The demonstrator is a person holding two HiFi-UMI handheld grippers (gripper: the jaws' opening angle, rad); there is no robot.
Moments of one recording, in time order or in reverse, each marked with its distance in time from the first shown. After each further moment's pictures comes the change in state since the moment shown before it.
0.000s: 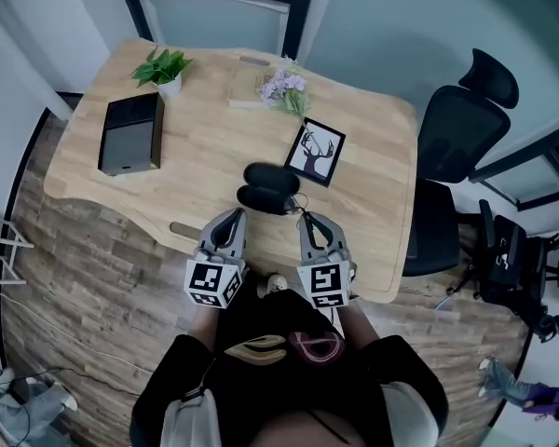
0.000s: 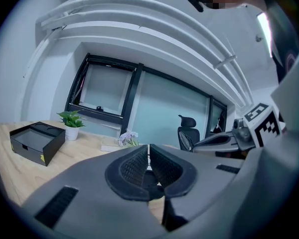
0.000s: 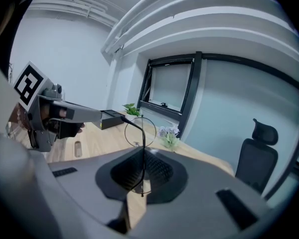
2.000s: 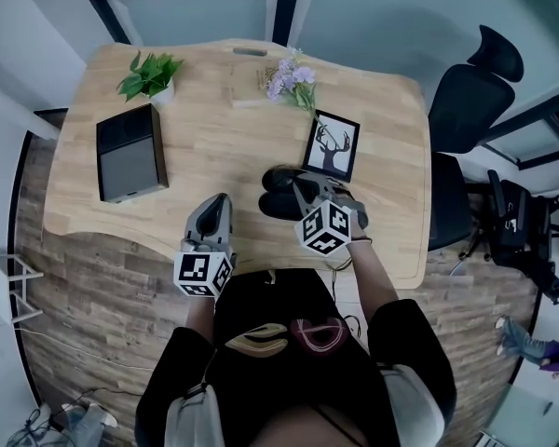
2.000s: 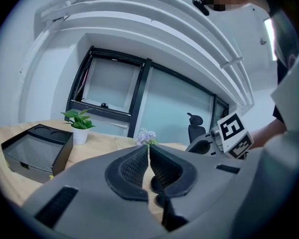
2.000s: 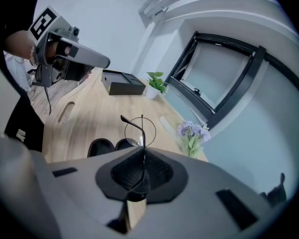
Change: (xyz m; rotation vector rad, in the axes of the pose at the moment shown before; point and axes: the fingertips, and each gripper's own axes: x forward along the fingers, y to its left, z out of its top) left arm 0.035 0.130 0.016 -0.005 0.046 -0.014; right arm 0.161 0.021 -0.008 -0.440 0.316 0.193
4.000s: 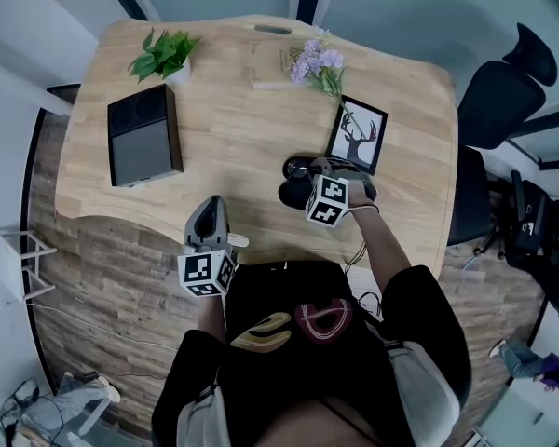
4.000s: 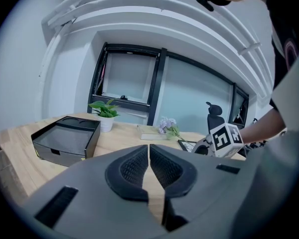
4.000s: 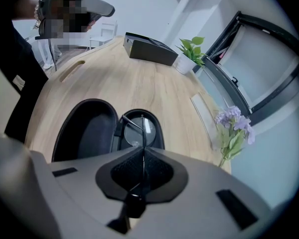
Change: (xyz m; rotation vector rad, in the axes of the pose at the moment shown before) left arm -0.027 0.059 -0.042 -0.018 0.106 0.216; right arm 0.097 0.037 -0.054 -0.255 0.216 0.244
